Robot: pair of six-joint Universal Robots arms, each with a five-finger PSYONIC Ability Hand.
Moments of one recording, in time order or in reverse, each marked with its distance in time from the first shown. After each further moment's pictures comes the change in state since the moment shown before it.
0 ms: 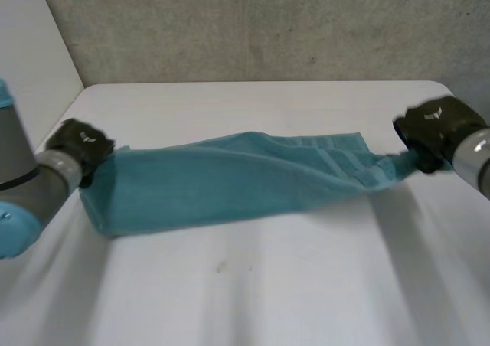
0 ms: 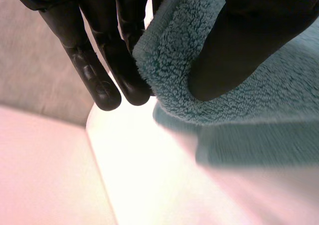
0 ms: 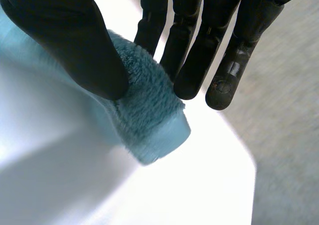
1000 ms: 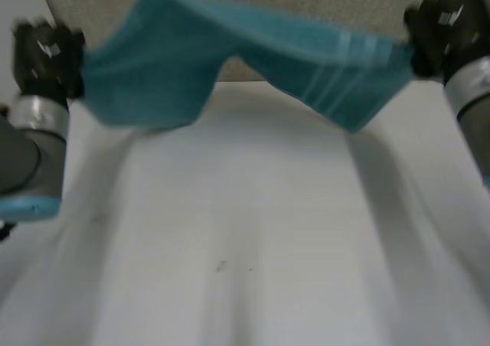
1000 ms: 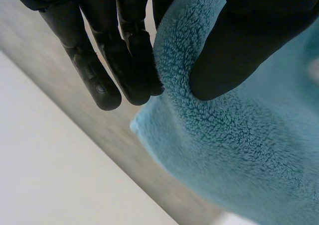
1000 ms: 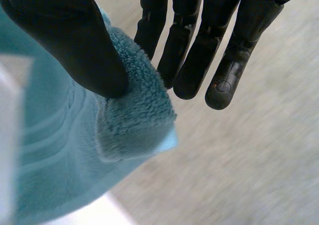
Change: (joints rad) left arm 0.008 0.029 -0.094 0.738 0.029 -0.342; right arm 0.060 0.058 -0.086 -0.490 0.061 0.207; left_hand 0.000 0.008 0.008 0.005 0.000; right_hand 0.002 0.000 0.000 0.000 0.000
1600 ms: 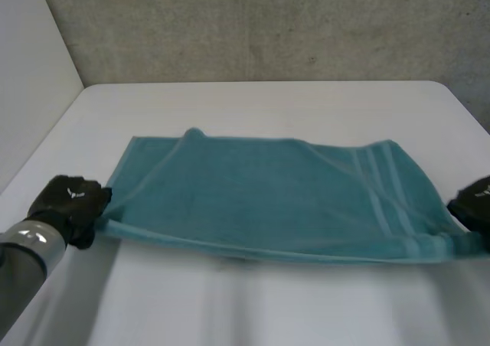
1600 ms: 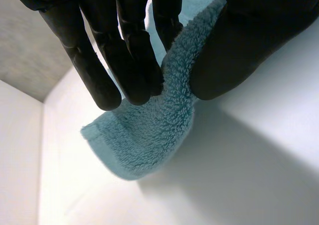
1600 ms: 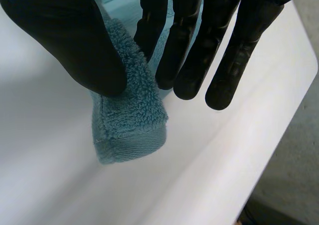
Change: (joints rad) left arm 0.022 0.293 -0.395 -0.647 0.049 0.097; right arm -0.307 -0.154 0.338 0.700 -0.031 -0.565; left_hand 0.000 0.000 0.000 0.000 0.000; right_hand 0.000 0.000 0.000 0.000 0.000
